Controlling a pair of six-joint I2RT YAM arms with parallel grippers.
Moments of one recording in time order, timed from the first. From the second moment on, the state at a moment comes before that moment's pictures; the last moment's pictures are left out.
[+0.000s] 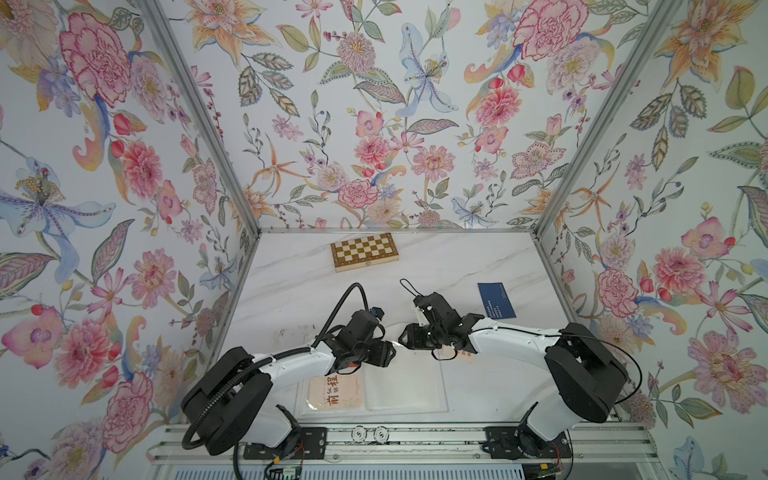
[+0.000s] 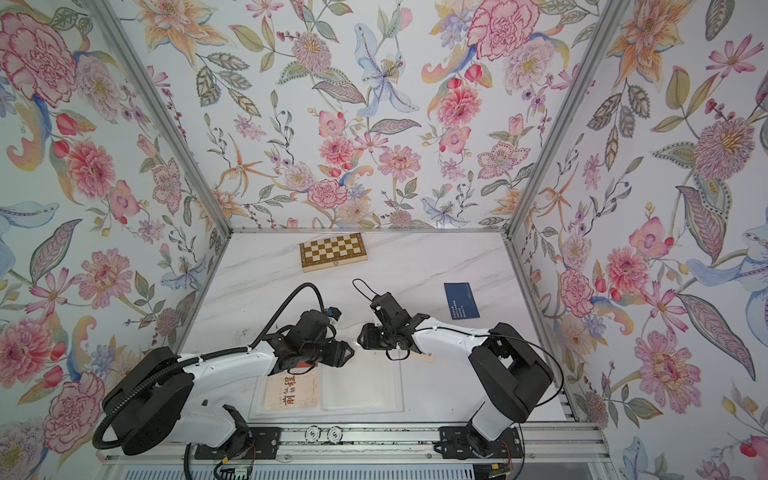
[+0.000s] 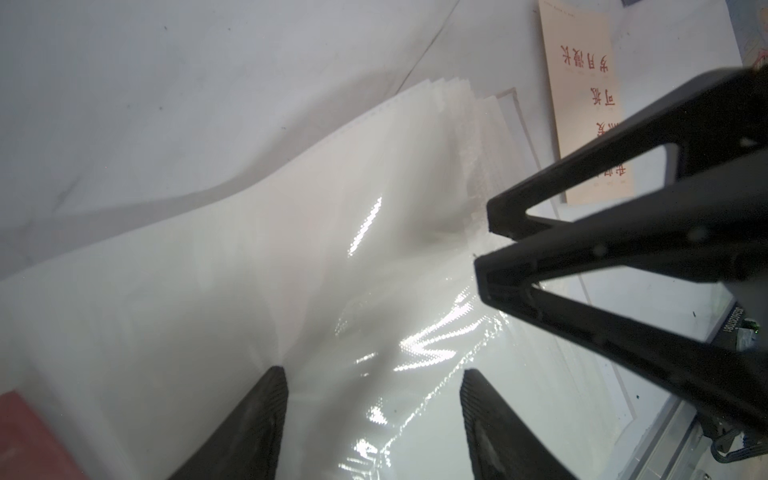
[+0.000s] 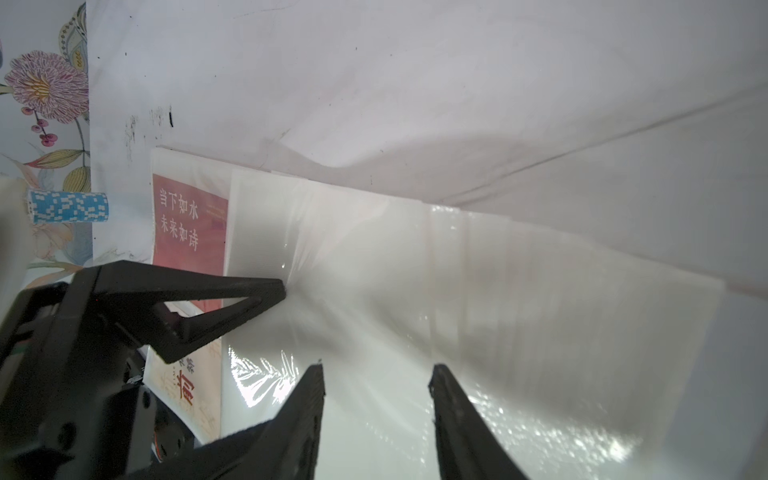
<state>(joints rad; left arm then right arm) -0.75 1.41 0.61 -0.11 0.18 -0.47 0.80 1.62 0.87 -0.18 -0.25 0.70</state>
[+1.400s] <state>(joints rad) -0.43 1.02 0.69 -0.53 0.08 -0.31 0.91 1.69 1.00 -0.07 -0.47 0.72</state>
